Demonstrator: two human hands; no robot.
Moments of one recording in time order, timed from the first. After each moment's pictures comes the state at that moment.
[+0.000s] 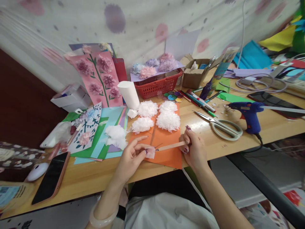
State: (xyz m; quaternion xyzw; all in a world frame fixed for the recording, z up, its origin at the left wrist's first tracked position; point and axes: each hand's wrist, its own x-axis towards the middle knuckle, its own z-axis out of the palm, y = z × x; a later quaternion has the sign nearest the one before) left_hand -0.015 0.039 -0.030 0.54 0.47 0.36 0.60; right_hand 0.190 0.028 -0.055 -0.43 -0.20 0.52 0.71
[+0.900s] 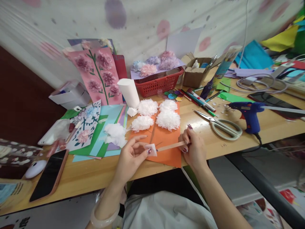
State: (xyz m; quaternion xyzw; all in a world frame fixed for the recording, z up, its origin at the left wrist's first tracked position) left_hand -0.011 0.034 -0.030 0.54 0.48 0.39 0.57; right_hand 0.189 0.027 -0.055 -0.44 -0.23 0.51 0.71
